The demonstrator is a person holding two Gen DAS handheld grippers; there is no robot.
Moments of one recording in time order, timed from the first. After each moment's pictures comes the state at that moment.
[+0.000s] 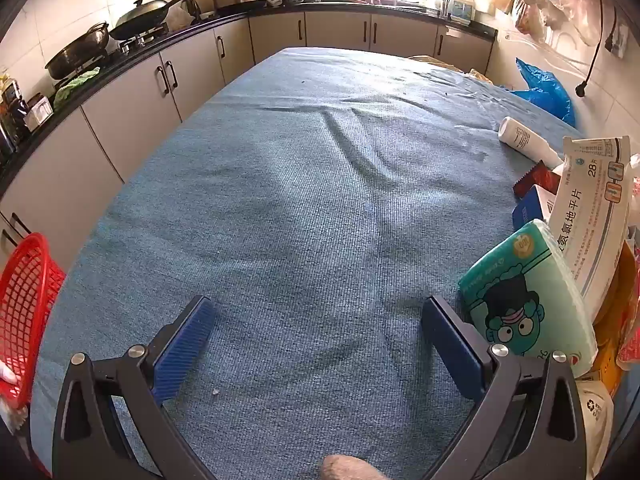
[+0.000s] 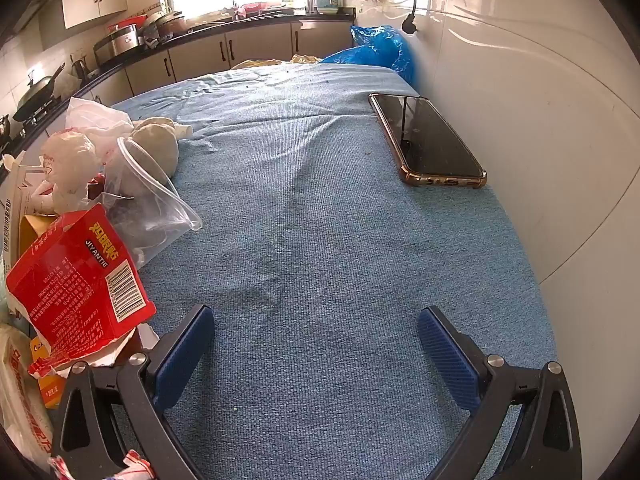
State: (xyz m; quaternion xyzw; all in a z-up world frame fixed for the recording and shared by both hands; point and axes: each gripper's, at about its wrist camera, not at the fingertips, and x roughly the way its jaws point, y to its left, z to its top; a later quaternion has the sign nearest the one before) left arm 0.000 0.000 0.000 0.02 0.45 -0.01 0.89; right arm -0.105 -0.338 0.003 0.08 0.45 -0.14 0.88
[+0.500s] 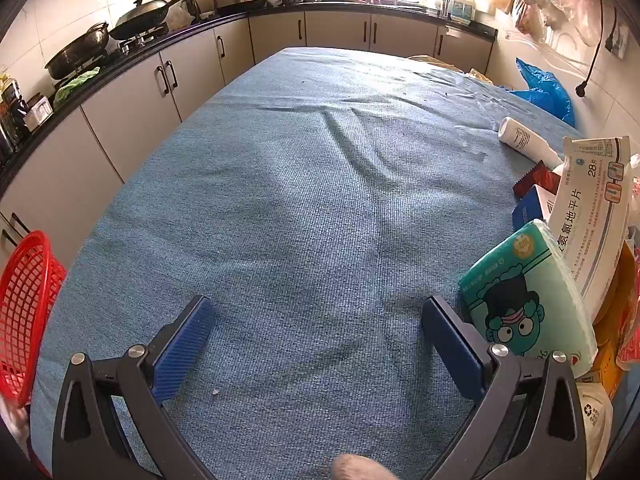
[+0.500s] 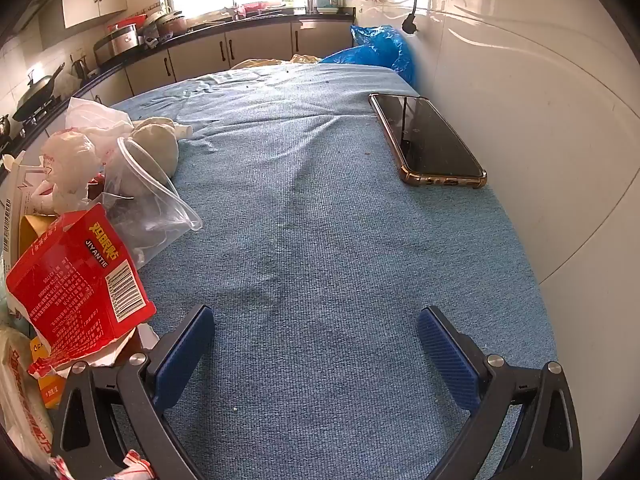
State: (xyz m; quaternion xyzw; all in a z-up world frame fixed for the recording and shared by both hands) left arm 0.001 0.000 0.000 0.02 0.45 -0.01 0.89; right arm -0.104 -0.338 0.003 0.08 0.45 -0.14 0.88
